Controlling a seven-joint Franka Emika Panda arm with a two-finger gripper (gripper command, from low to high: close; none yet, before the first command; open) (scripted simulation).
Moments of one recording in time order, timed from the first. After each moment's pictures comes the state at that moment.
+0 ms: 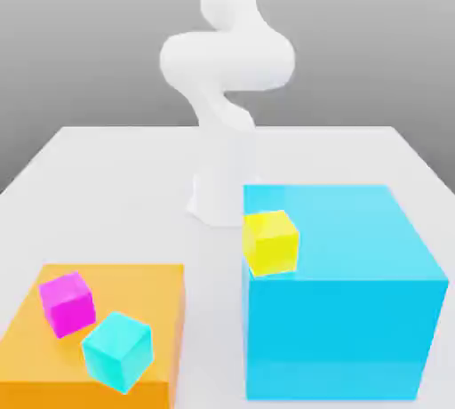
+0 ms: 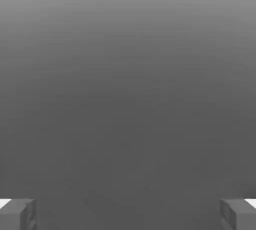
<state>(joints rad) 0.04 -0.73 0.06 -2.34 0.05 2.29 0.86</state>
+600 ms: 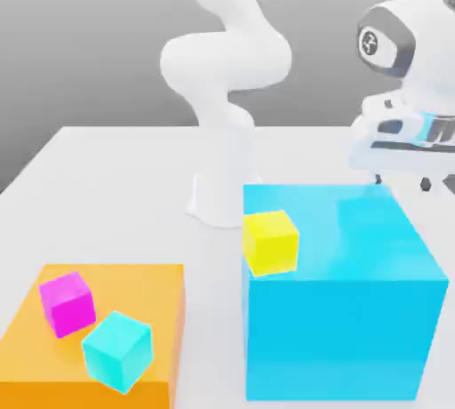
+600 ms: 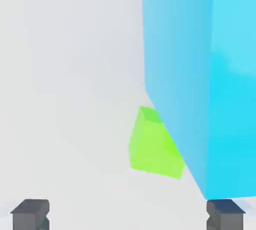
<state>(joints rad) 0.33 -0.20 0.53 -2.73 0.33 2.33 1.48</state>
